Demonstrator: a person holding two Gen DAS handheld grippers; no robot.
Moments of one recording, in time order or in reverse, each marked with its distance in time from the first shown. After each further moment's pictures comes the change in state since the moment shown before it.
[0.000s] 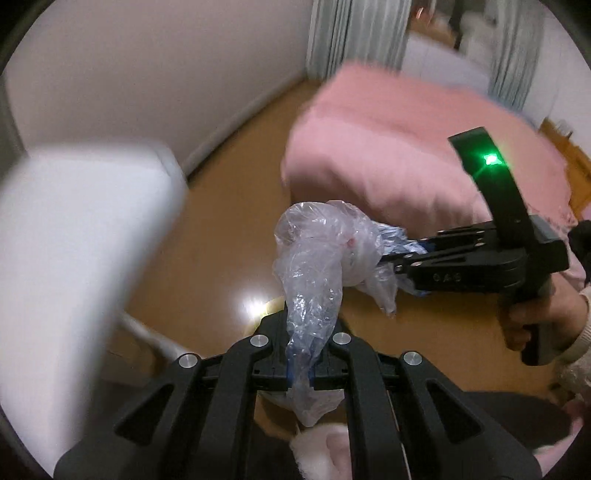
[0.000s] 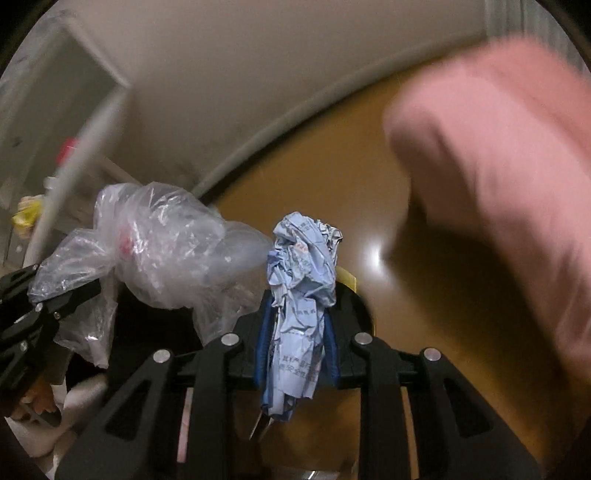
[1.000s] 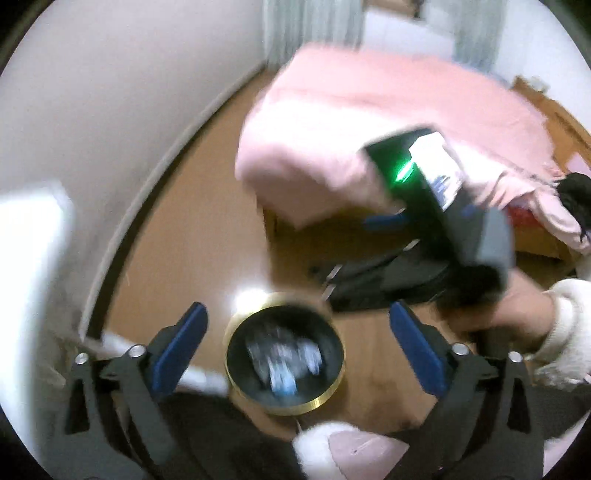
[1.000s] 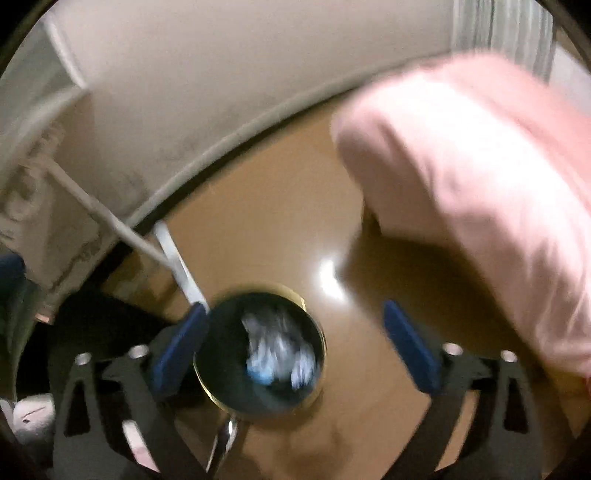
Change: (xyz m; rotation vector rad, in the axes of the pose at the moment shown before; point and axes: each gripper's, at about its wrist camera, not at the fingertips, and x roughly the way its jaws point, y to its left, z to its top) left arm -0.013 -0.050 0.010 0.209 -0.090 -0.045; right arm -0.001 0.011 0.014 -0.060 -0.228 -0.181
